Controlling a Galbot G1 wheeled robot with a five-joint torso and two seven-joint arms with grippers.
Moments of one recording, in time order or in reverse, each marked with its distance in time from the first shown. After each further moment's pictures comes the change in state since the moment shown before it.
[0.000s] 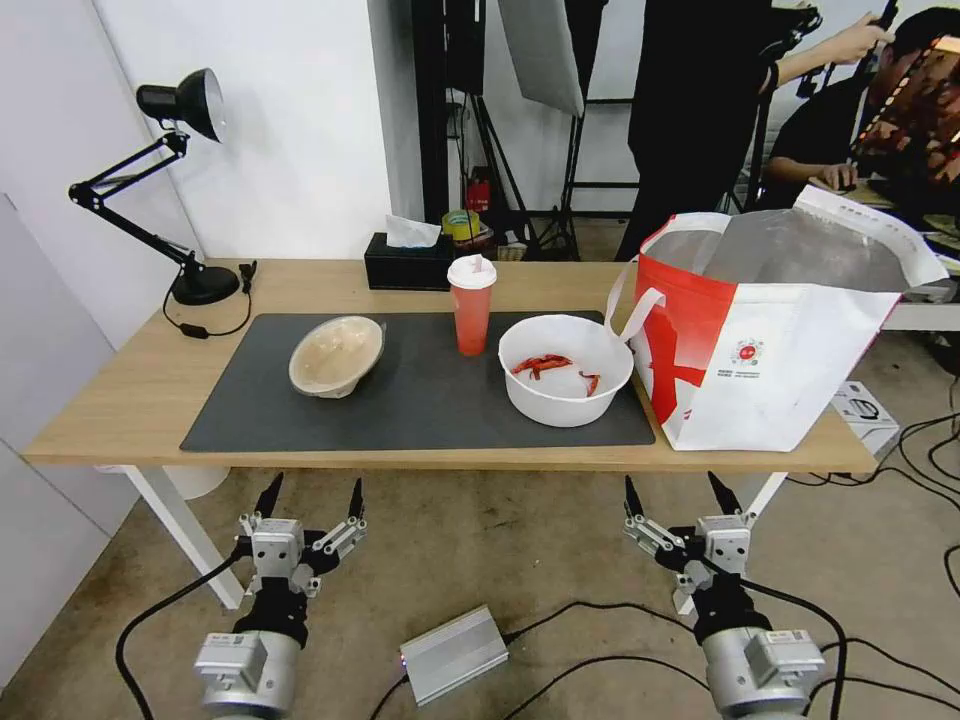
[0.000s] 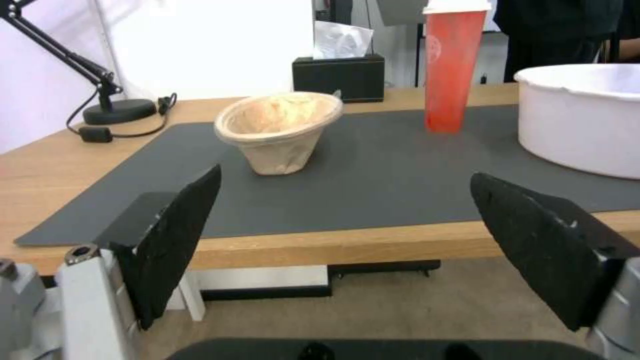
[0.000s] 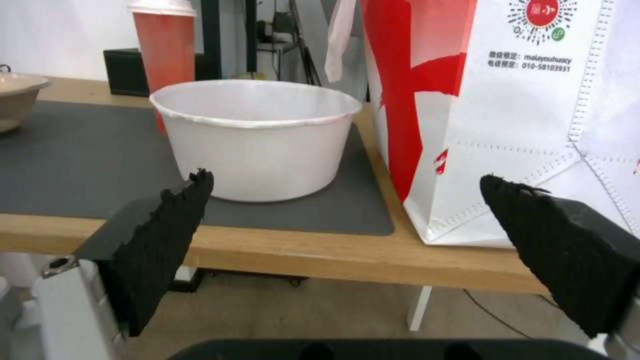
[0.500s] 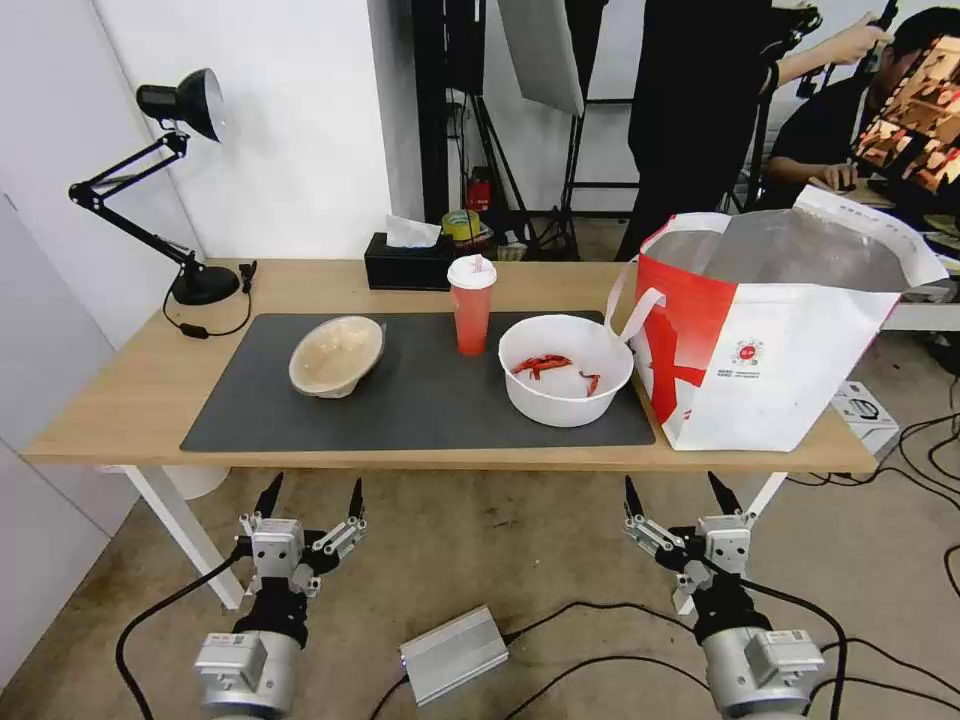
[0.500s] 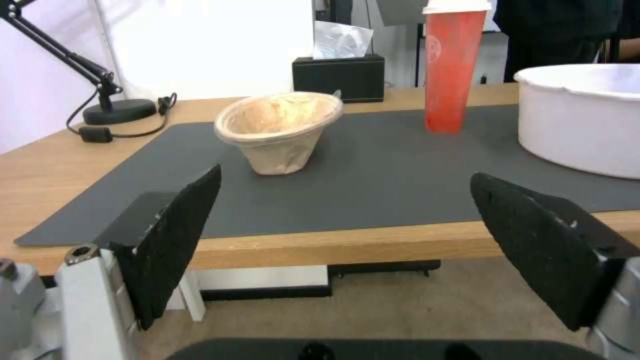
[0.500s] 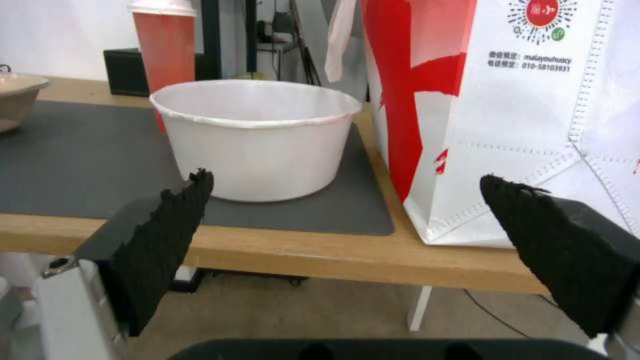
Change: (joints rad) left arm 0.000 0.000 0.000 0.000 0.000 0.000 0.000; right arm 0.000 0.000 0.000 0.000 0.000 0.000 0.000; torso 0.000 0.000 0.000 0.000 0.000
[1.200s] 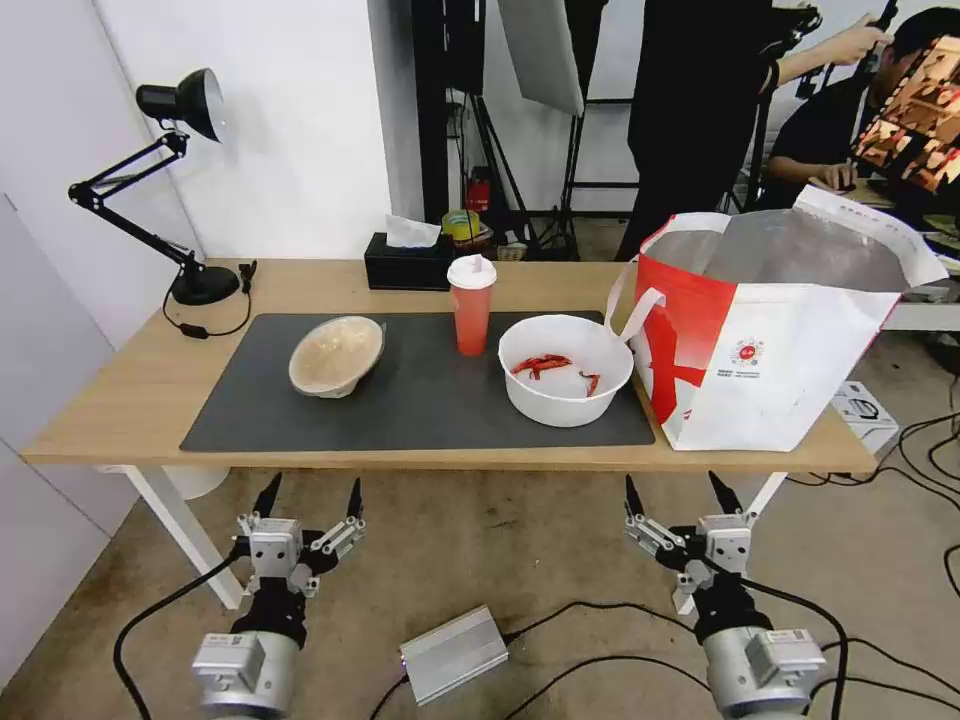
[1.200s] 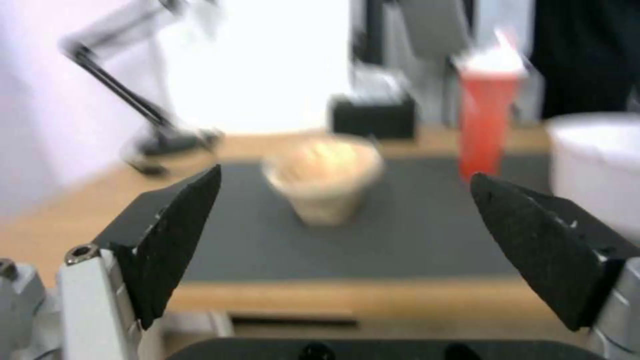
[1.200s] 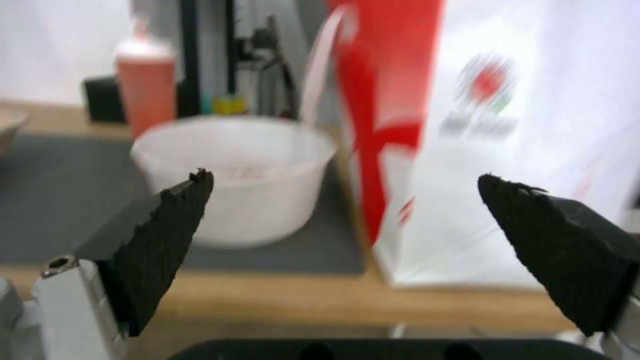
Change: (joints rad) left arm 0.056 -0.035 -0.048 -0.142 -0.005 -0.001 -0.057; right arm -0.015 0.043 -0.005 0.149 -0.049 -0.099 0.045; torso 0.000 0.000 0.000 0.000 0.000
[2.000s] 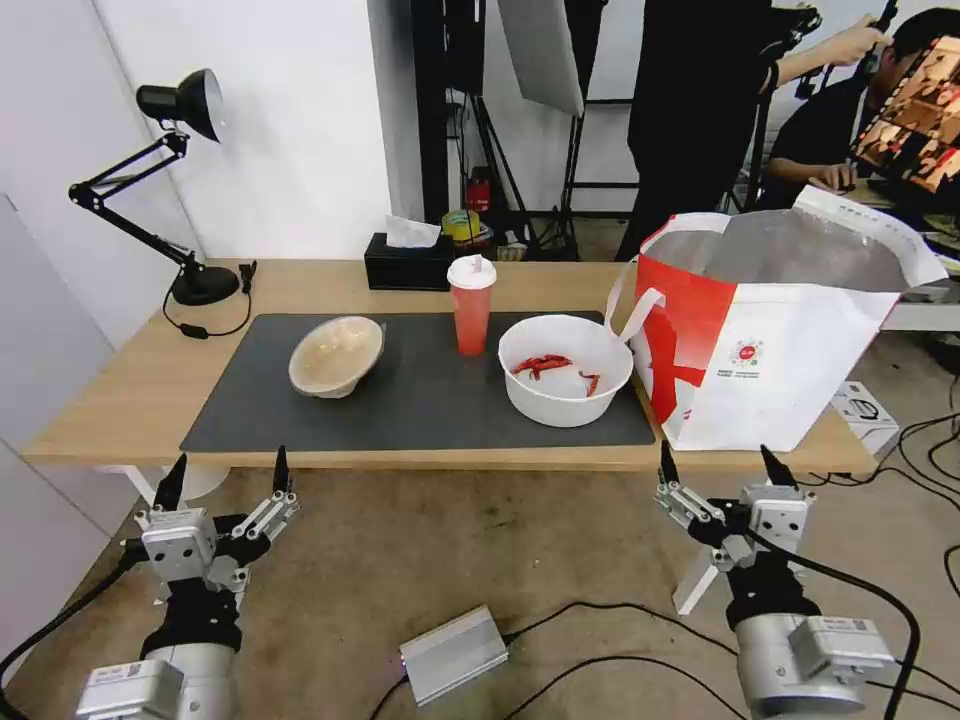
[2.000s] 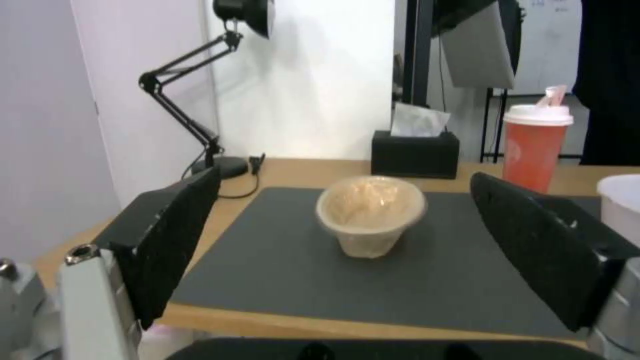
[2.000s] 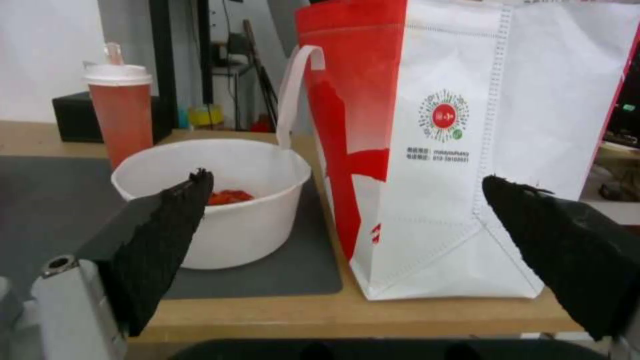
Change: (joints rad) left arm 0.041 -0.026 -0.033 -0.066 -0.027 -0.001 -0.041; right arm -0.007 0.026 -0.021 0.058 -0.024 -0.059 0.038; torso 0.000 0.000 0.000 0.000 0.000
